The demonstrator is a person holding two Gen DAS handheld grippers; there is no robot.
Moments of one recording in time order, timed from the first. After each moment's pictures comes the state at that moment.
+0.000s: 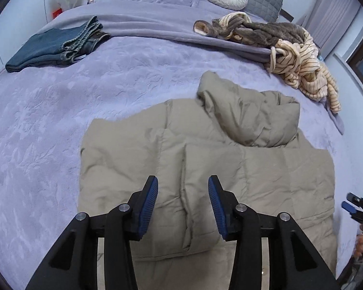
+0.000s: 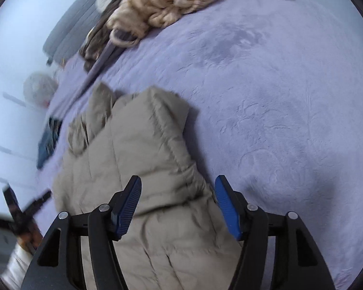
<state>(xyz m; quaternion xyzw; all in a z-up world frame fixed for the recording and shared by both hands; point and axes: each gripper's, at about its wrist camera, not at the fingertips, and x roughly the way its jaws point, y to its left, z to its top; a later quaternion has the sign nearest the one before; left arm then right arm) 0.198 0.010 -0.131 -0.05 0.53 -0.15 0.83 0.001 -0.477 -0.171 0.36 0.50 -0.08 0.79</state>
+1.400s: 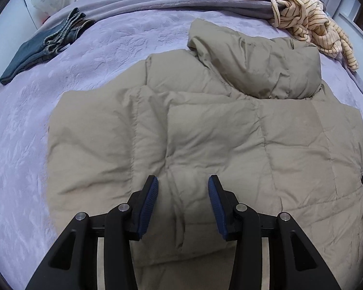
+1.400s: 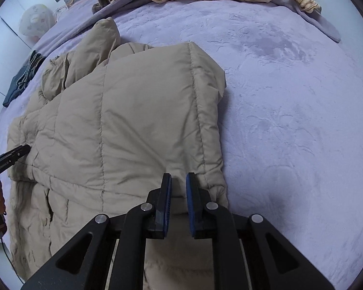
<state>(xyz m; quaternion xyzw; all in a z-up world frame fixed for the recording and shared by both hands) 0.184 -0.027 -0.188 0.05 0.58 -0.11 0.81 0.041 -0.402 -0.189 0.11 0.60 -0.06 0.79</state>
